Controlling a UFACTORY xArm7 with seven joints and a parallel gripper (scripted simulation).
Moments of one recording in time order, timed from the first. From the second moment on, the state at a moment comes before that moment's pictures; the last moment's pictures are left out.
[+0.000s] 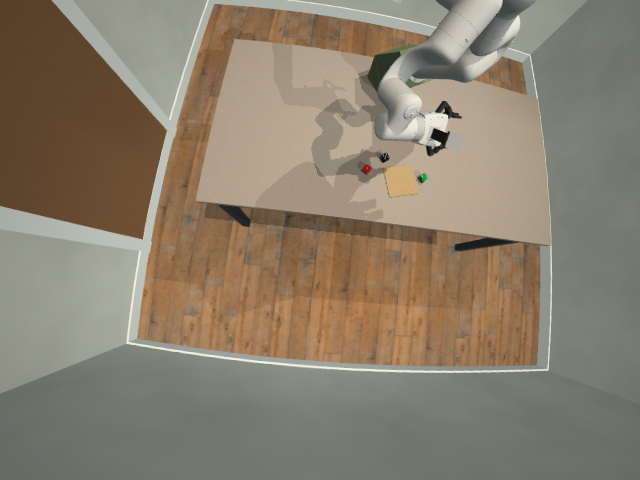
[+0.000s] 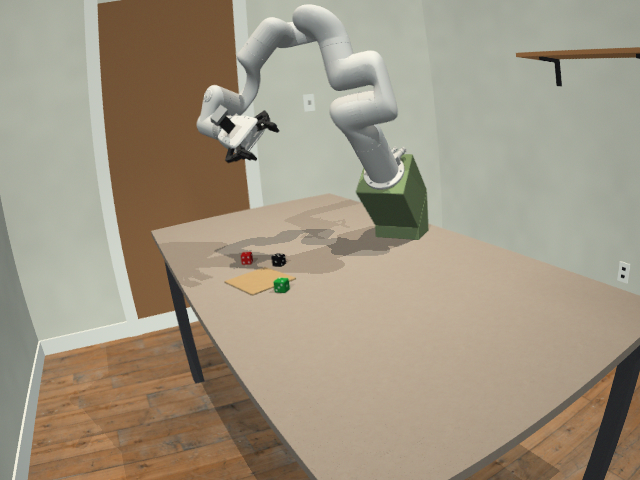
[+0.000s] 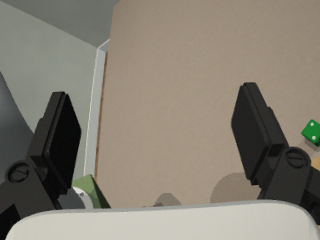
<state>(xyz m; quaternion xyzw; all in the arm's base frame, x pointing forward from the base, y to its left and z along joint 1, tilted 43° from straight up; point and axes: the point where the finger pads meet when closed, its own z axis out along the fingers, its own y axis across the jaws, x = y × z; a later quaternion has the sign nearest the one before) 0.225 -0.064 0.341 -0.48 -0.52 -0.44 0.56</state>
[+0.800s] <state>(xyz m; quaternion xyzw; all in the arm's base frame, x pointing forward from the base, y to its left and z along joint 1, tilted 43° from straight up) 0.330 -0.057 0.289 -0.71 -0.26 -0.34 0.56</state>
